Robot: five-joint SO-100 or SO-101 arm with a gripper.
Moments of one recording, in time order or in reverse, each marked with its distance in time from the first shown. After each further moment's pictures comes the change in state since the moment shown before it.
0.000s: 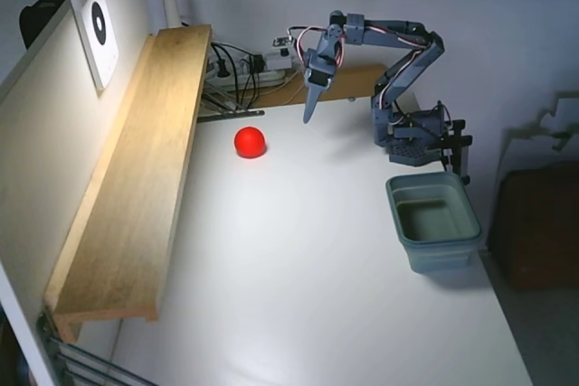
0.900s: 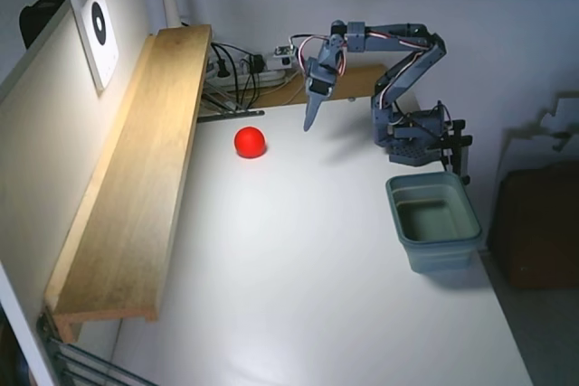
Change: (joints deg) arm 0.0 1.7 7.2 -5.8 0.0
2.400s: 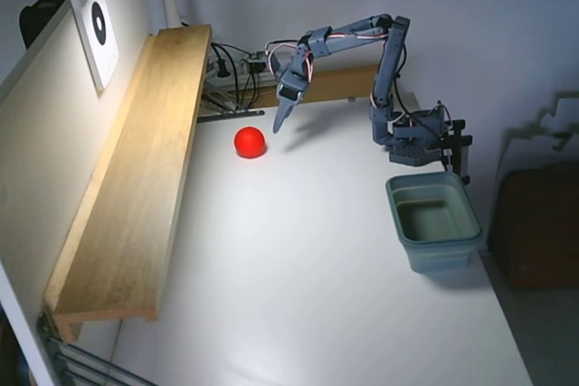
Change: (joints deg) arm 11.2 -32.1 -12.5 -19.2 0.0
